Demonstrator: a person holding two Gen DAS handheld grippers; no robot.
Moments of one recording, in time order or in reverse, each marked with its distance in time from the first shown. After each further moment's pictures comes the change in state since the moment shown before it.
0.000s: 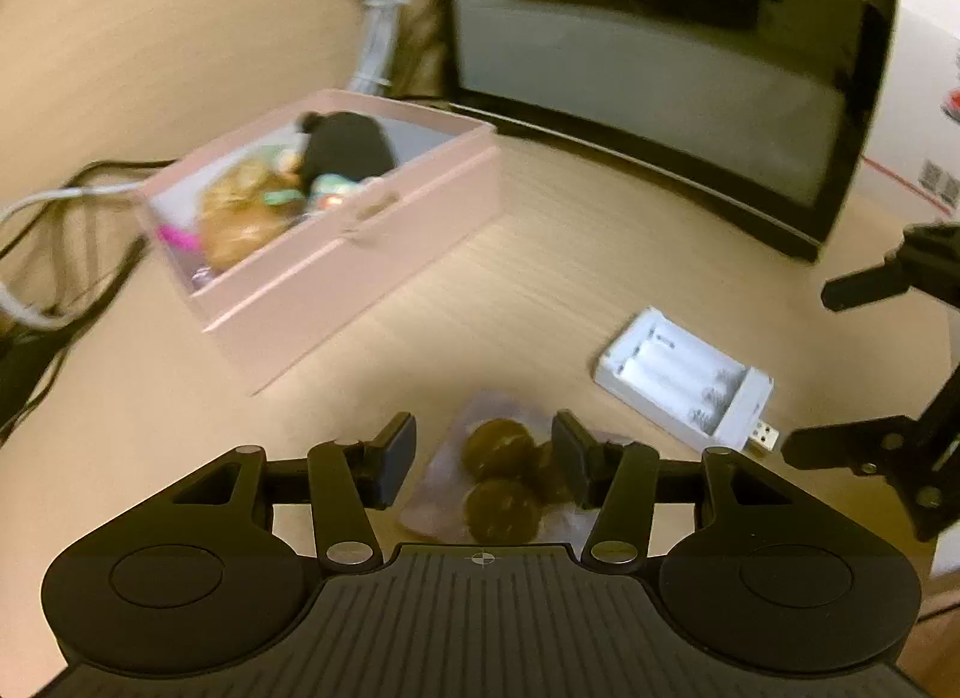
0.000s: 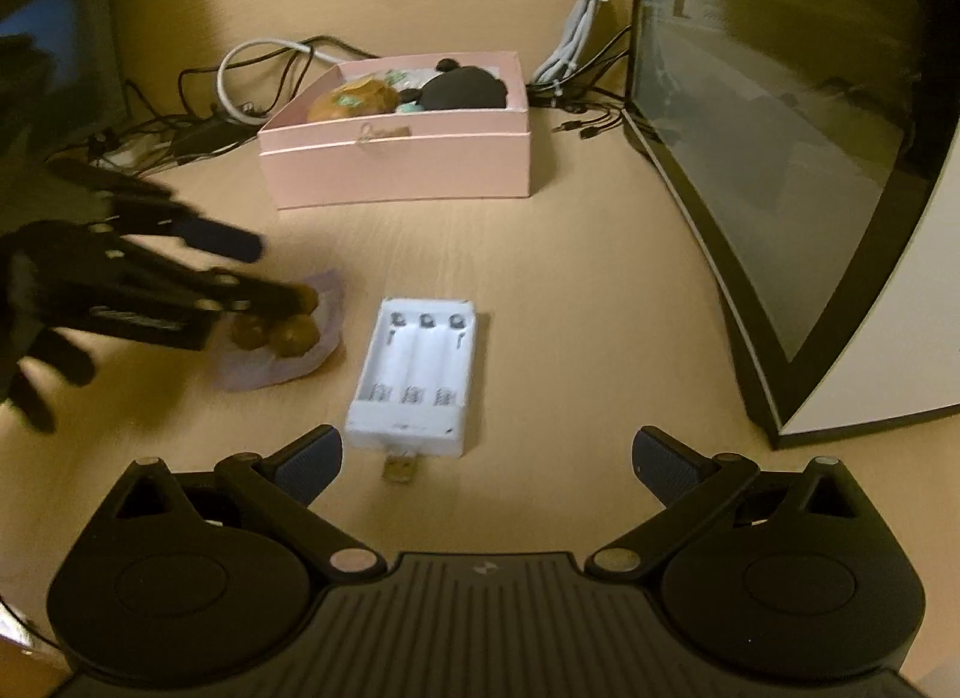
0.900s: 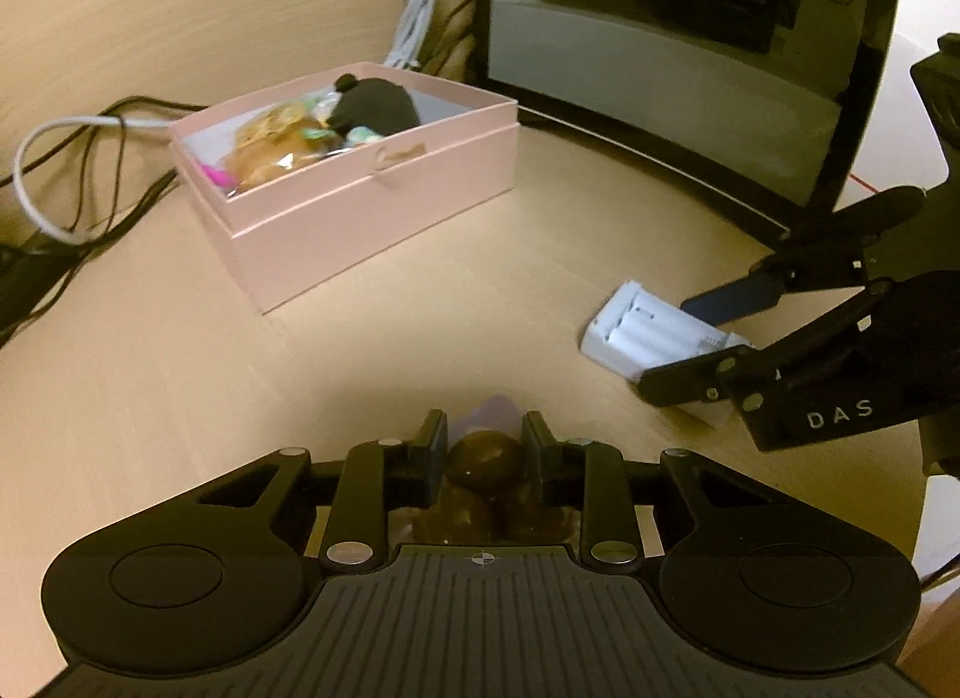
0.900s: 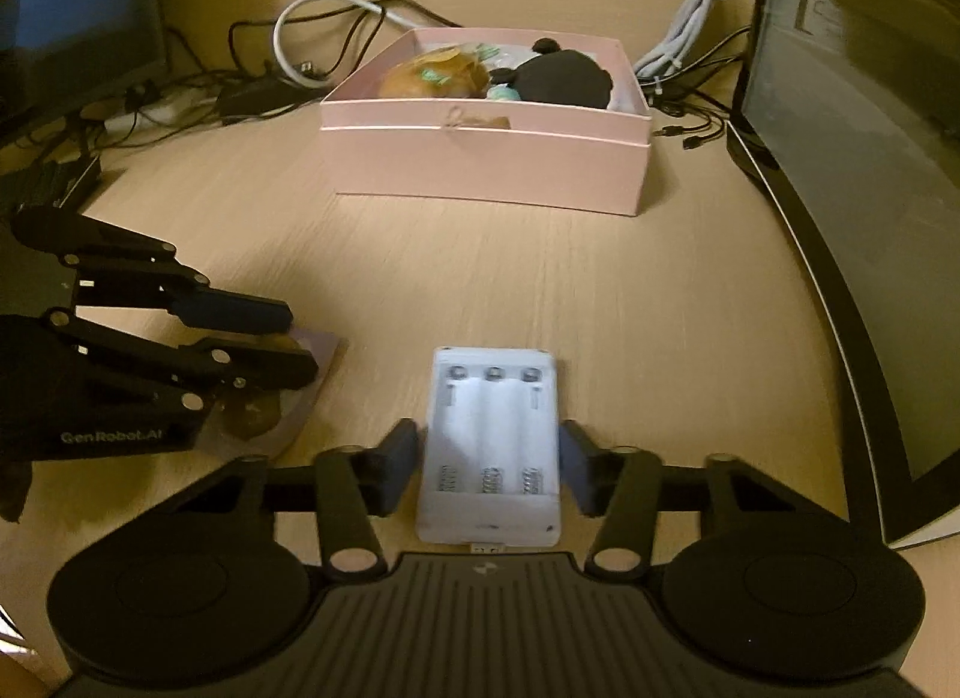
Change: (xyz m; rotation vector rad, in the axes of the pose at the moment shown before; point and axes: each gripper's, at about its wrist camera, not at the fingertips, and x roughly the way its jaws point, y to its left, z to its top) left arm -0.016 0.007 -0.038 -0.130 -0.020 0.001; right arm 0.044 0.036 0.033 -0.112 0.057 0.068
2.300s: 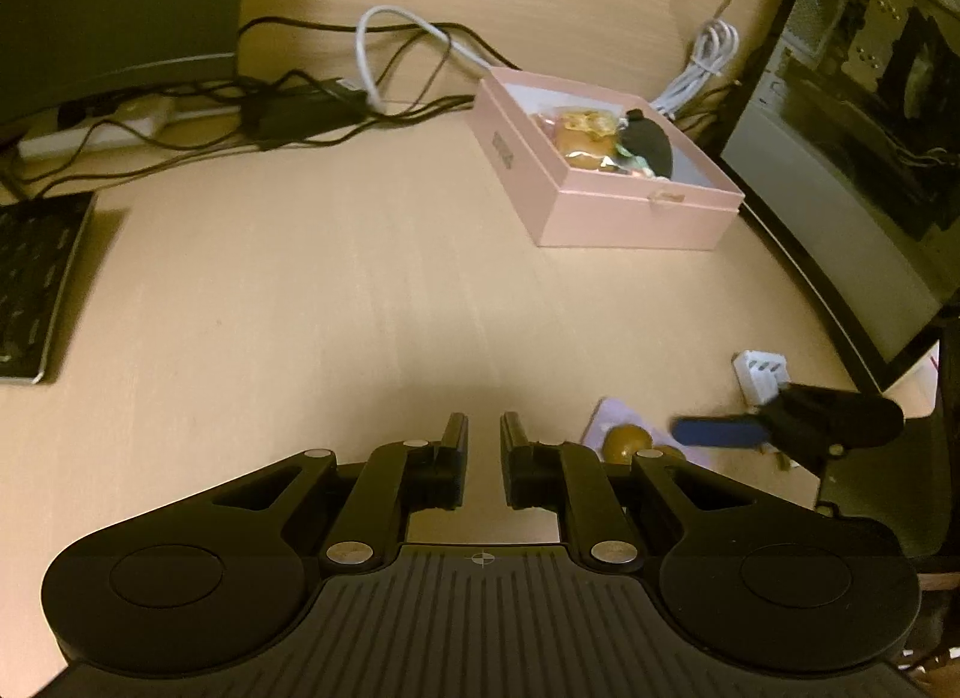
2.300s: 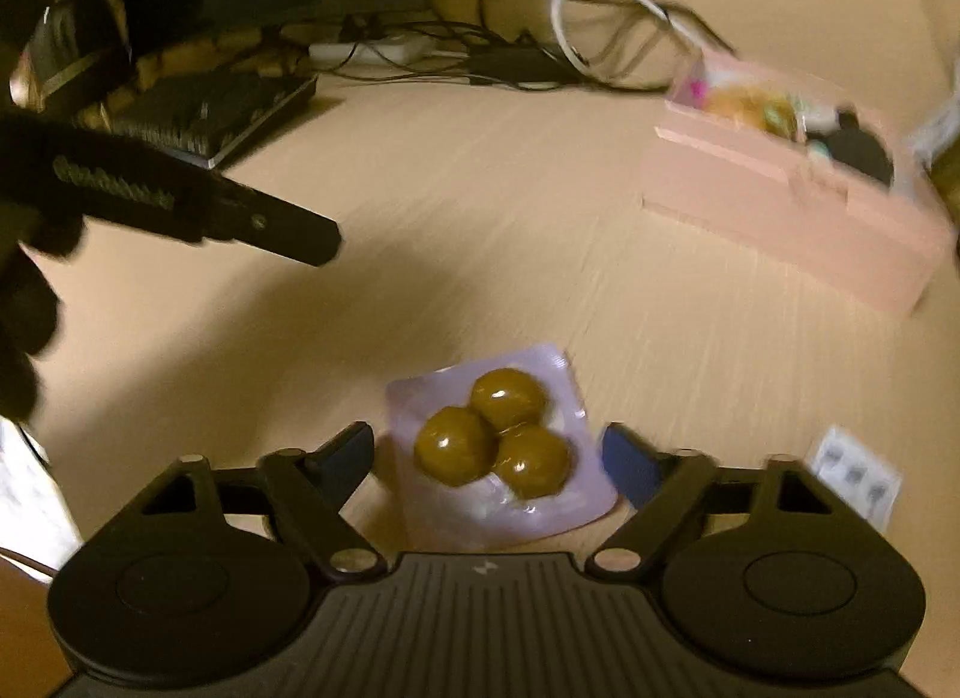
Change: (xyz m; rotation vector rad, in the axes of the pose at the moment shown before) left arm -0.113 0.067 -0.042 -0.489 0.018 0.188; right arm 0.010 0.112 0.001 -0.299 -0.005 0.232
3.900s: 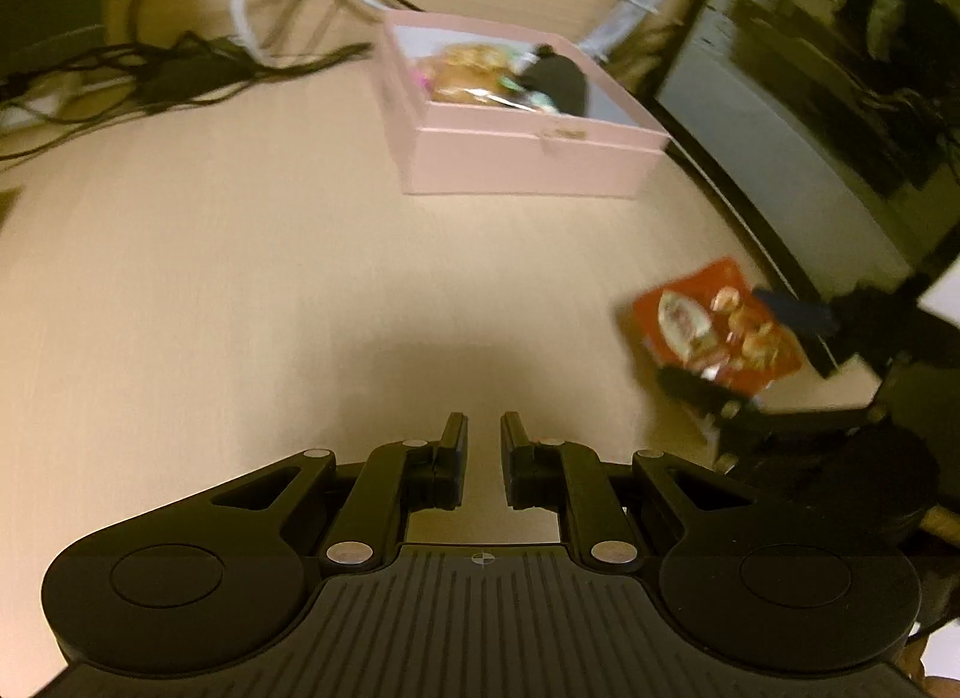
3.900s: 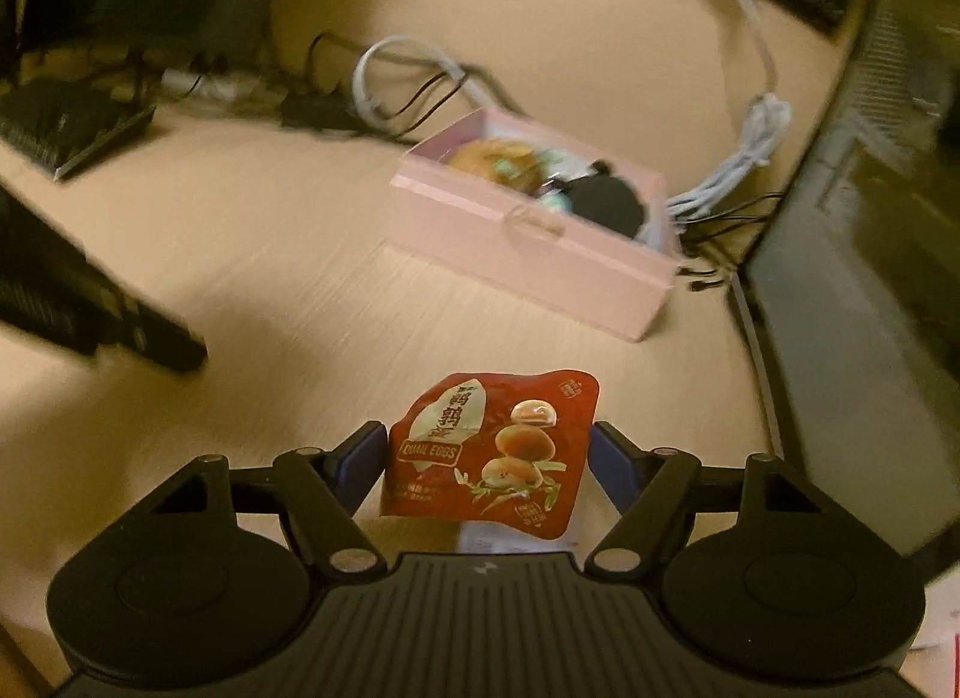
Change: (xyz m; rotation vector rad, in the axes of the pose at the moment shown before) left arm 0.043 -0.076 0.000 0.031 0.095 -0.083; right arm -0.063 -0.059 -0.026 0.018 -0.114 -0.363
